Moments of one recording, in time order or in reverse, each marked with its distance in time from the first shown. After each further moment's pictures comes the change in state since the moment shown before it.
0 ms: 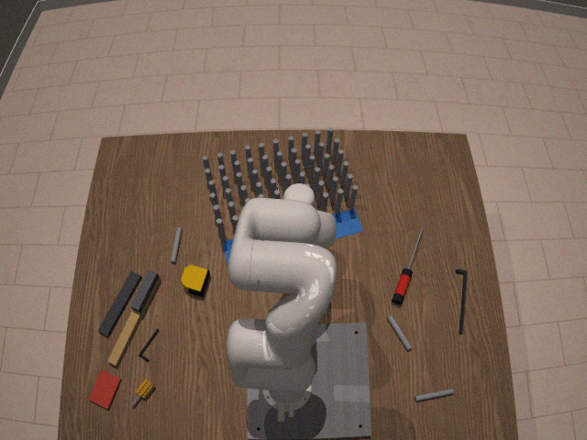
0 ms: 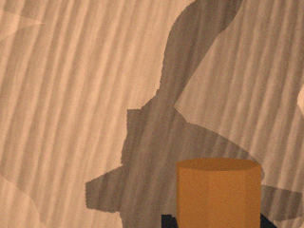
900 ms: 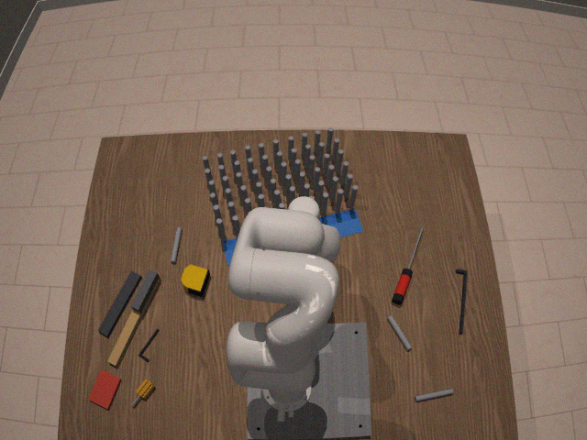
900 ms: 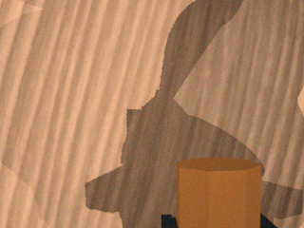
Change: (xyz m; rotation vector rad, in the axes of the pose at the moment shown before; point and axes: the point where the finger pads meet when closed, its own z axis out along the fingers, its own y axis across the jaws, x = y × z) arm 0.037 -0.001 0.000 0.000 0.000 0.000
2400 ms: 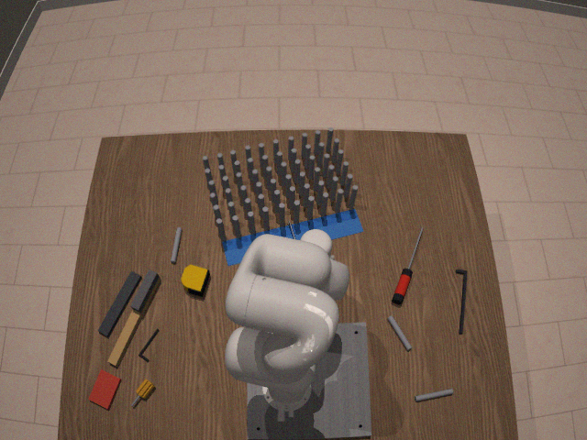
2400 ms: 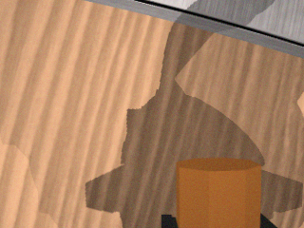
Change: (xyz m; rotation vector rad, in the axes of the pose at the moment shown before) arm 0.090 -0.001 0.000 0.000 -0.001 0.000
